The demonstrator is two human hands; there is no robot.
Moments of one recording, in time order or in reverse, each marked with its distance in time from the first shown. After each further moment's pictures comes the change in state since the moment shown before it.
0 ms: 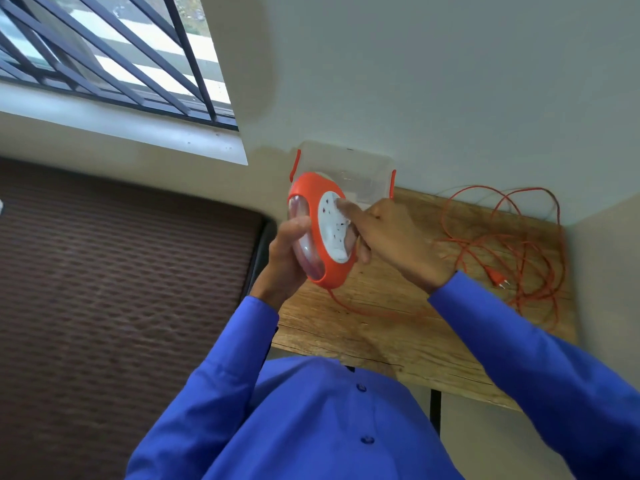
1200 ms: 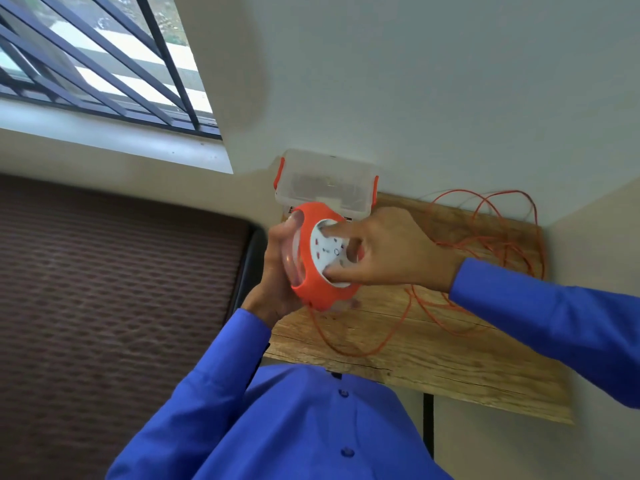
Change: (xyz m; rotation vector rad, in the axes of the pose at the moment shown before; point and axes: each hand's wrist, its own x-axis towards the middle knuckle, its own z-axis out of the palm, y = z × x) left_hand -0.002 -0.025 0.001 -0.216 -0.275 -0.286; right_hand -0.007 0.015 -0.034 -0.707 -0.048 -0.568
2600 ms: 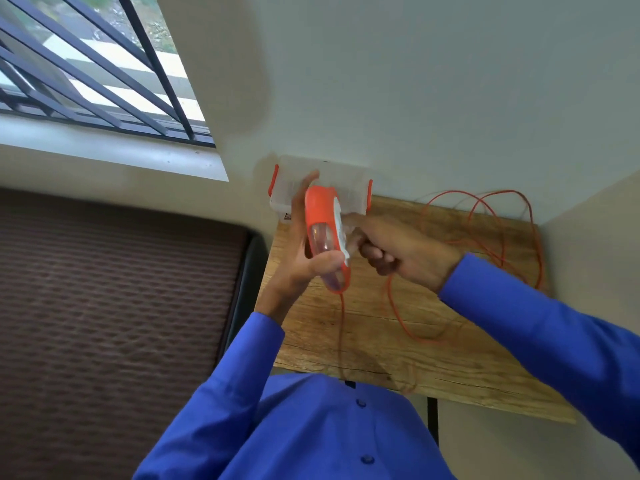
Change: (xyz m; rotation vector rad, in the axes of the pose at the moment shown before) left_hand 0.033 0.002 0.006 0.643 0.202 0.291; right_hand 0.011 0.013 0.003 1.146 -0.185 0.964
